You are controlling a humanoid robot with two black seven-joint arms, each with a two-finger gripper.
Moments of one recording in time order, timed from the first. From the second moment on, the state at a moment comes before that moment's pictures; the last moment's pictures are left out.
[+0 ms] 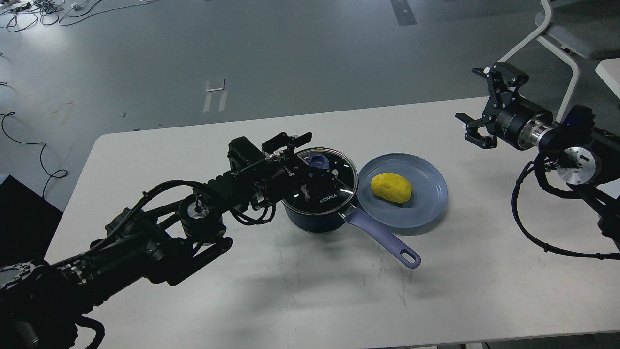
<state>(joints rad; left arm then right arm) -0.84 0.24 -0.28 -1.02 2.09 0.25 -0.22 0.66 -0.51 0.75 0.93 -0.17 0.17 0.03</state>
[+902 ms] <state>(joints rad) -0.82 0.24 -0.27 -1.00 2.10 0.25 -0.22 0.66 -0.51 0.74 0.91 -0.17 0.17 0.04</state>
